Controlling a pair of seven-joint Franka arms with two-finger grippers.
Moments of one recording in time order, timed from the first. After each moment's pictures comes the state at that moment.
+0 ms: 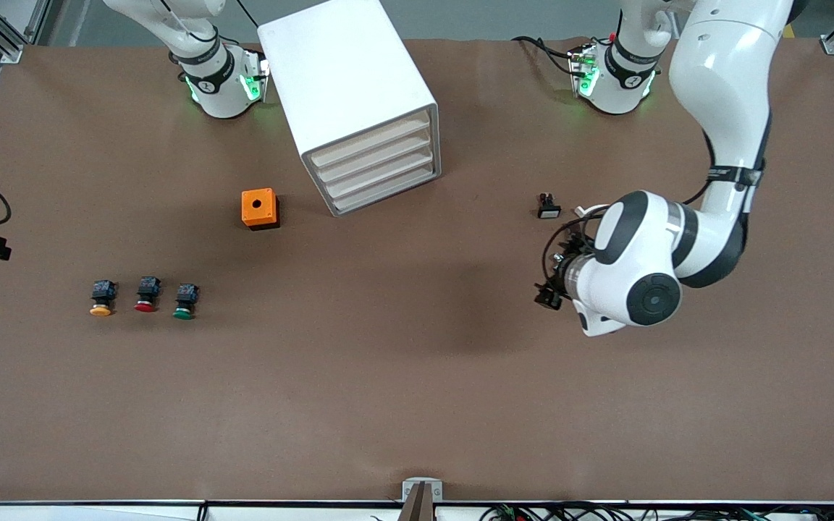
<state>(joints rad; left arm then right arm) -0.24 0.65 -0.17 -1.39 -0.26 1.64 -1.53 -0.11 0.26 -0.19 -1.58 -0.09 1.80 -0.25</state>
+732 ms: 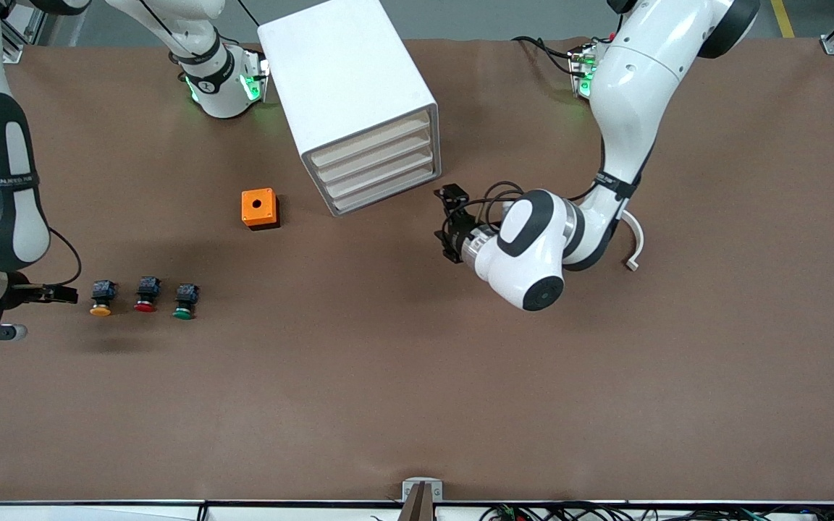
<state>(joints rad) -0.43 0.76 -0.17 -1.39 -0.77 1.64 -2.18 -0.16 0.55 -0.19 -1.69 -0.04 2.13 -0.31</state>
